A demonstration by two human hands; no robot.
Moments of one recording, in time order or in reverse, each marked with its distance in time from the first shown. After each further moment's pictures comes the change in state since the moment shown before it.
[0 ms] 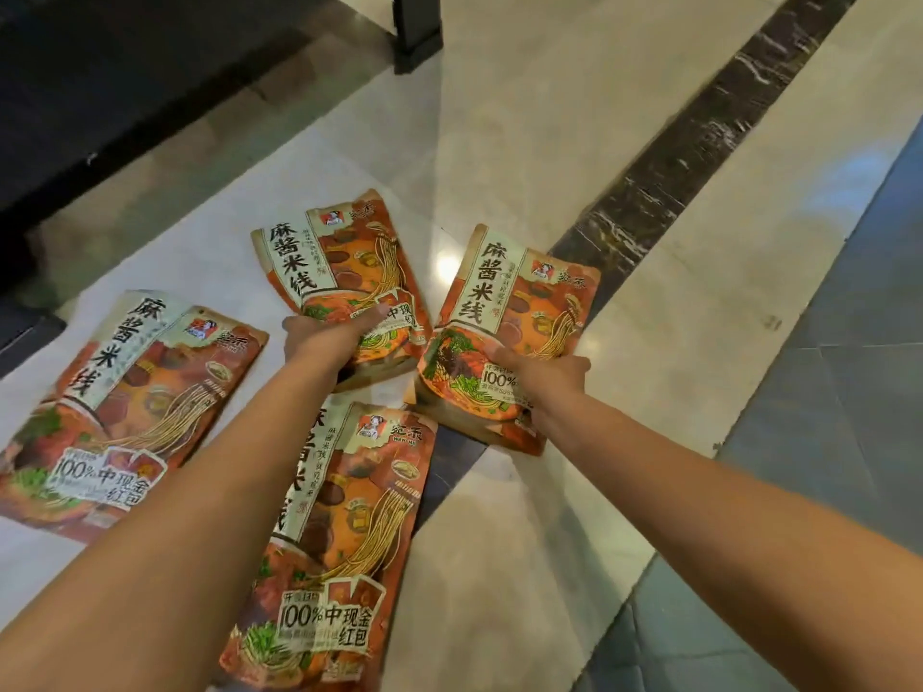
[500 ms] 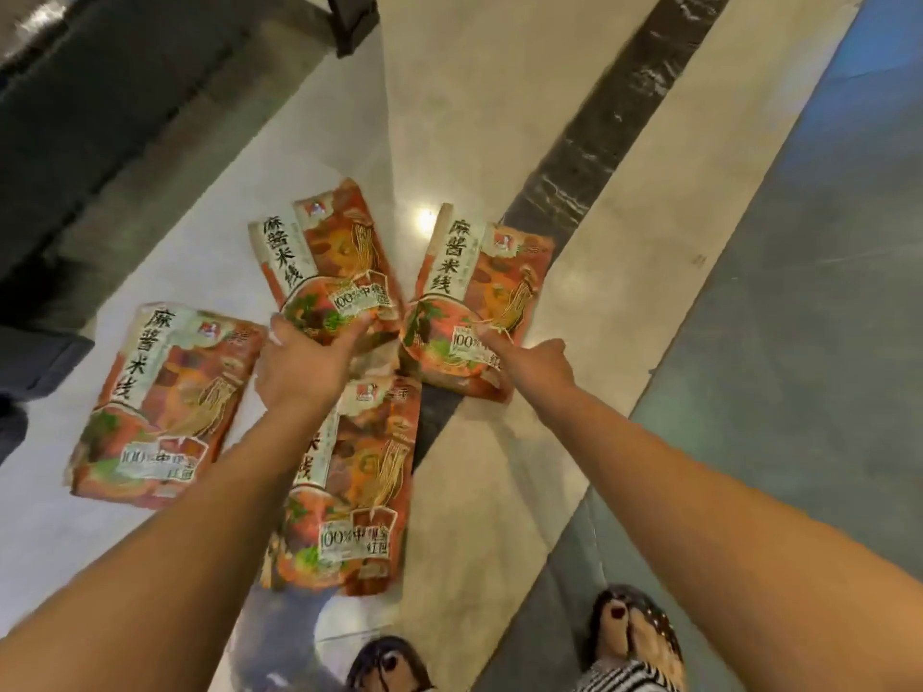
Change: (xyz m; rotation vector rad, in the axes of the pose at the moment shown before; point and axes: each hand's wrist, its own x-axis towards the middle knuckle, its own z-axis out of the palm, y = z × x) left_hand -0.094 0.006 -0.043 0.724 0.035 0.255; right_hand -0.071 -0.019 -0.063 -0.418 -0.084 0.049
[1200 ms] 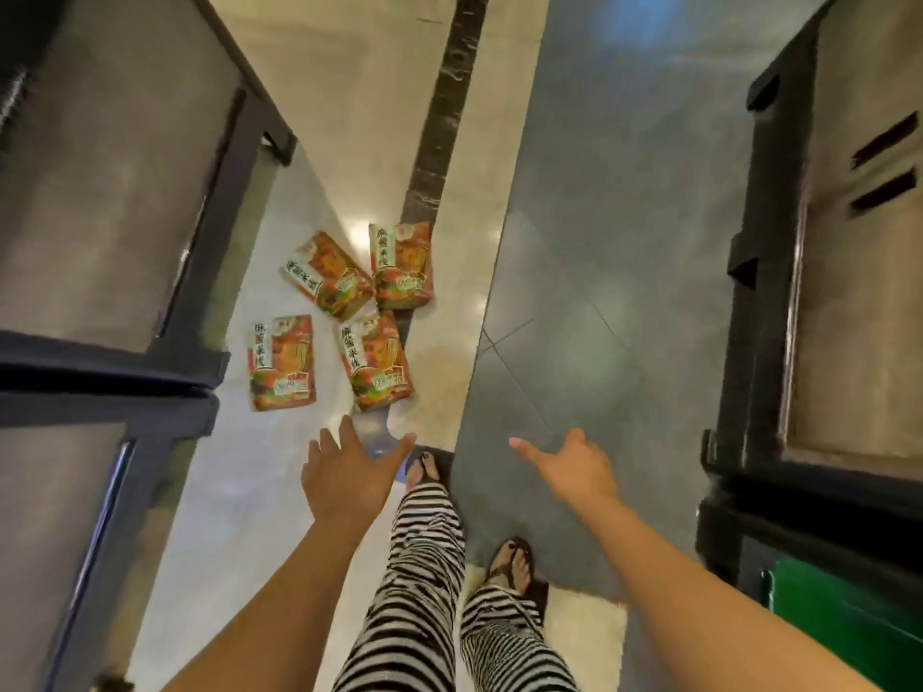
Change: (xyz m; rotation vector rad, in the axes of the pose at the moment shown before) left_hand -0.469 -0.098 -0.322 0.528 -0.245 0.385; right_hand -0.586 0.153 -0.181 -0.165 0.068 0.257
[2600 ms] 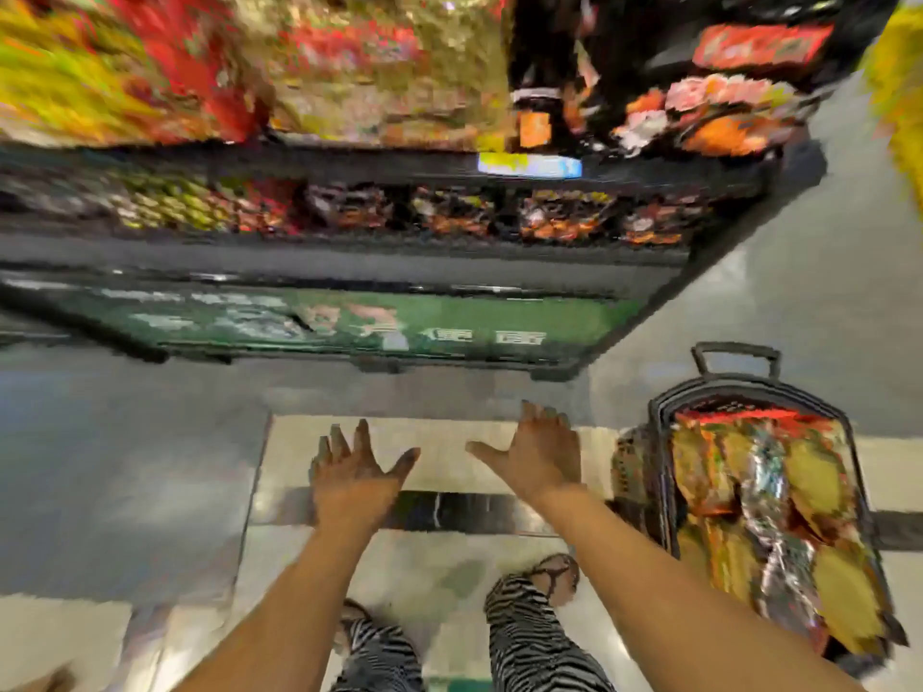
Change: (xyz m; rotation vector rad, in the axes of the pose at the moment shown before) left_hand -0.684 -0.230 0.391 1.130 -0.091 1.534; right_hand -0.598 0.666 0.474 0.913 0.524 0.771
